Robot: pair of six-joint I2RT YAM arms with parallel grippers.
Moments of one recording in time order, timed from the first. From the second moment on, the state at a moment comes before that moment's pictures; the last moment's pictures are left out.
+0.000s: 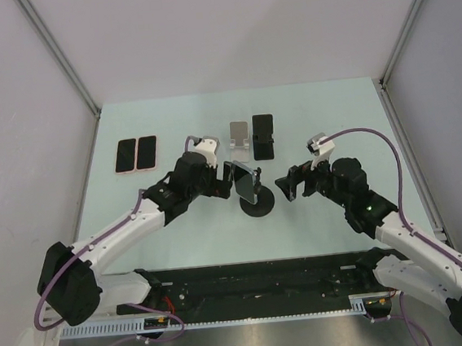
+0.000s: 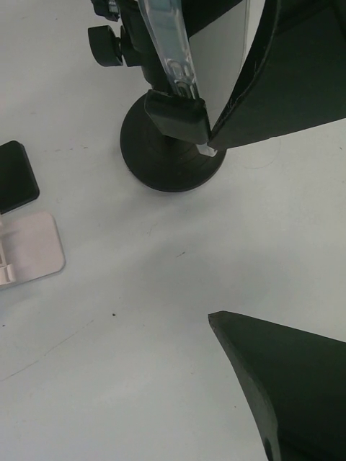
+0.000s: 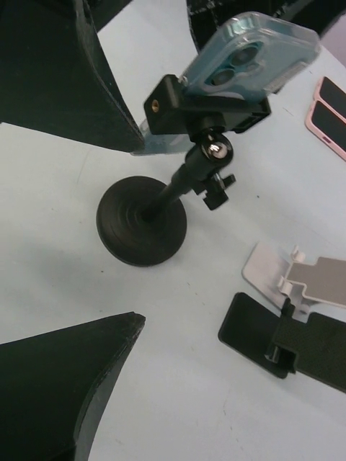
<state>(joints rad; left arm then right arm) -0.70 1.24 0.86 -0.24 -0.16 -0.24 0.55 0.83 0.57 0.02 -0.09 0.21</state>
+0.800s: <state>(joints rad) -0.66 1.35 0.99 -0.11 -0.20 -0.23 0.77 0.90 0.57 0.04 -0.08 0.19</state>
